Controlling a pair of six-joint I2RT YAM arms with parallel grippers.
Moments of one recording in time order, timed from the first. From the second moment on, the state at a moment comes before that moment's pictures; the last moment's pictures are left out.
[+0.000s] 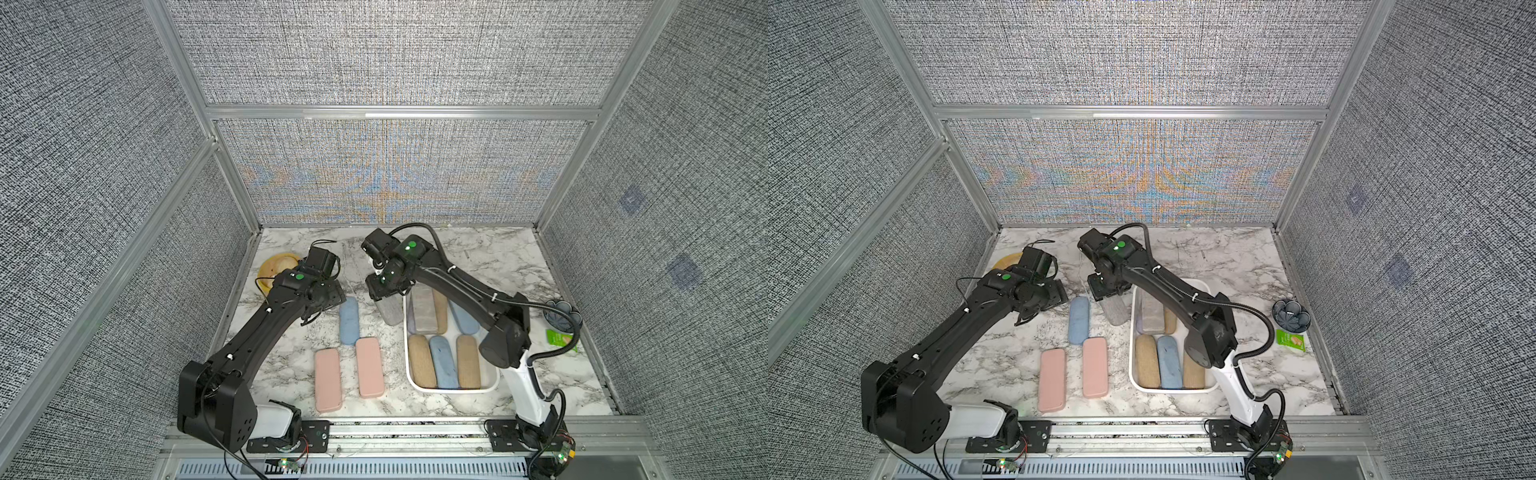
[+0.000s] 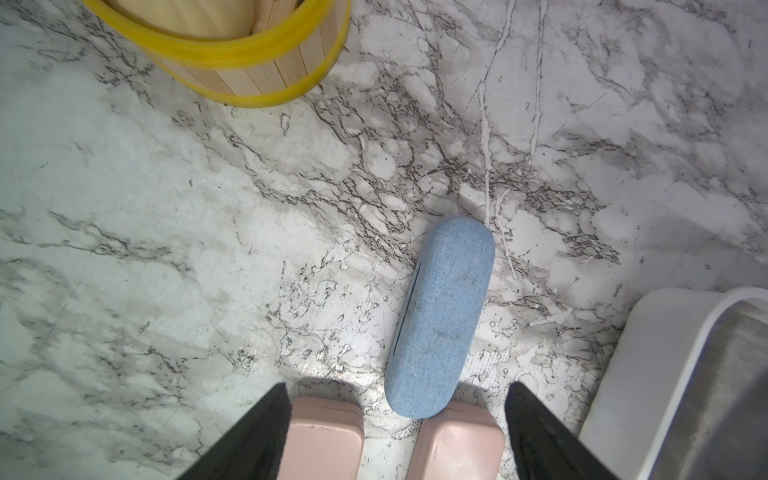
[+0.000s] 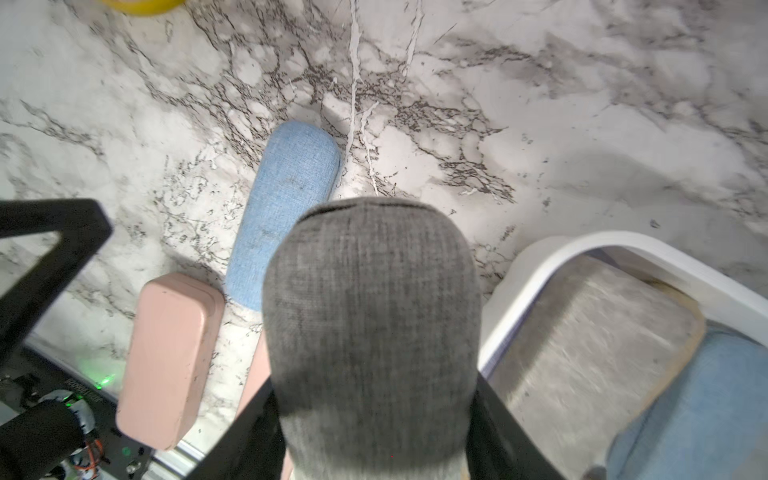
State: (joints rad) left arm -0.37 1.37 1.15 -0.94 -0.12 -0.73; right arm 0.86 2.13 2.23 -1.27 0.05 0.37
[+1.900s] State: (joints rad) left arm -0.37 1.54 1.09 -0.89 0.05 -0.70; right arm 0.53 2.04 1.69 -1.13 0.10 0.54
